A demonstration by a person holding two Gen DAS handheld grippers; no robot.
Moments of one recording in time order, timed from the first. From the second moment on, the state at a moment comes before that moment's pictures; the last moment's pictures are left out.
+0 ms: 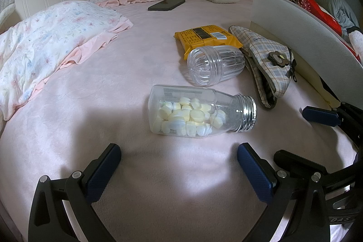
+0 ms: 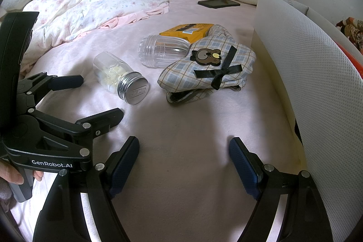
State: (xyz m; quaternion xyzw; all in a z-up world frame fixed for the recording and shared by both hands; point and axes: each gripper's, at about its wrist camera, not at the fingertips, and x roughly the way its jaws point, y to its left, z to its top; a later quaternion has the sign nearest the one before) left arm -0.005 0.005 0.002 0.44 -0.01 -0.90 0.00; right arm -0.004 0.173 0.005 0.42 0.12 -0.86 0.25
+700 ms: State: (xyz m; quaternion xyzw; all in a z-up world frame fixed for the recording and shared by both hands) left arm -0.006 0.006 0.003 0.44 -0.01 -0.90 0.00; right arm -0.004 0.172 0.005 0.42 0.12 -0.86 0.25
